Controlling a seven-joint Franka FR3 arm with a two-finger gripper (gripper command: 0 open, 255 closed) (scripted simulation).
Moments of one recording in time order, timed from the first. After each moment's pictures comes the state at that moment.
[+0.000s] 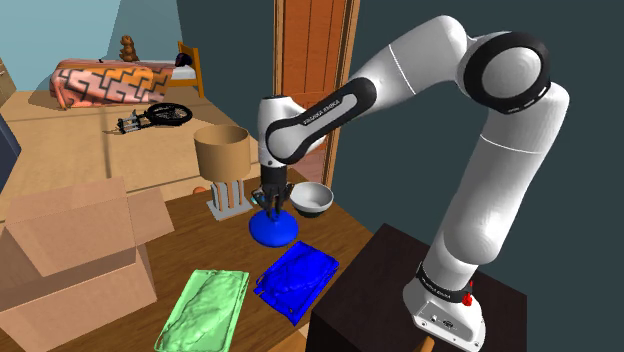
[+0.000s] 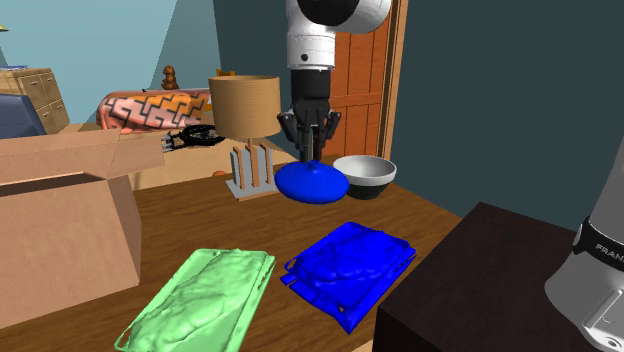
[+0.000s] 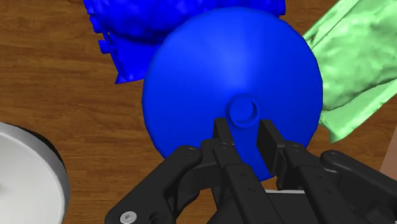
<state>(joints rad) 0.06 0.04 0.26 -2.27 0.11 2.25 0.47</state>
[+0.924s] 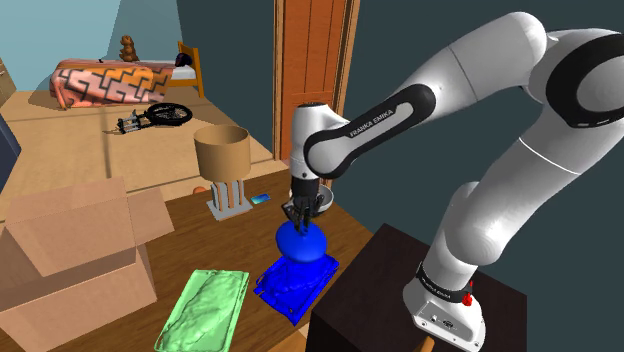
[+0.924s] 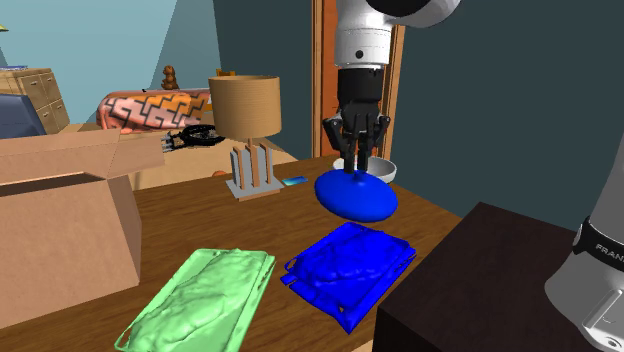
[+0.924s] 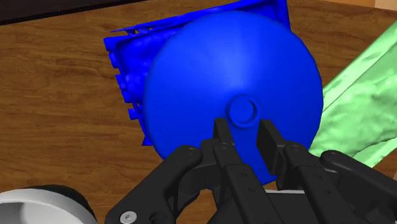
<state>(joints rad) 0.10 -0.28 0.27 -2.60 0.22 2.27 0.43</state>
